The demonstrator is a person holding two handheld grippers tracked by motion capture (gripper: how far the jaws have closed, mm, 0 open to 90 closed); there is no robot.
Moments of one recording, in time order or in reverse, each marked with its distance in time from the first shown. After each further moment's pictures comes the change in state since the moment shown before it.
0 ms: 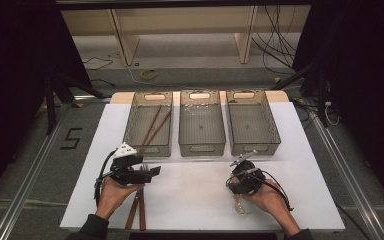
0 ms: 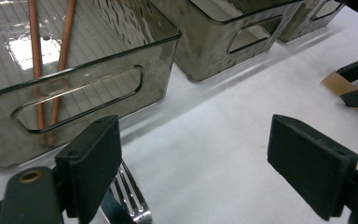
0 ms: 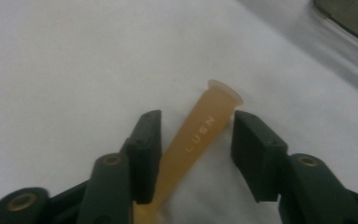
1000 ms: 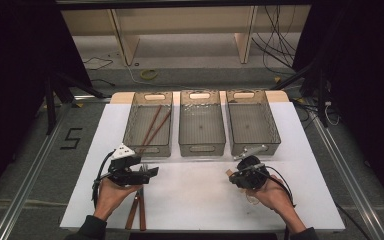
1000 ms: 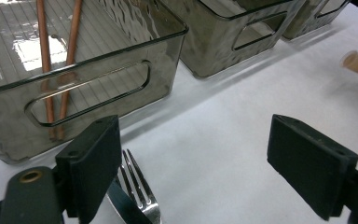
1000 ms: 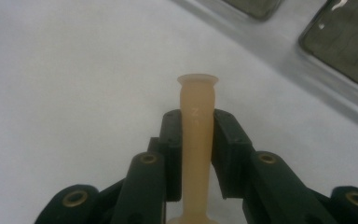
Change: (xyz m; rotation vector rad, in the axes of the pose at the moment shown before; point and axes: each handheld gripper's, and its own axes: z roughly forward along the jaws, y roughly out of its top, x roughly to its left) left arm 0.003 -0.004 -0.005 -0.008 0.010 -0.001; right arm -0.009 0.005 -0.023 -0.102 0.086 0.019
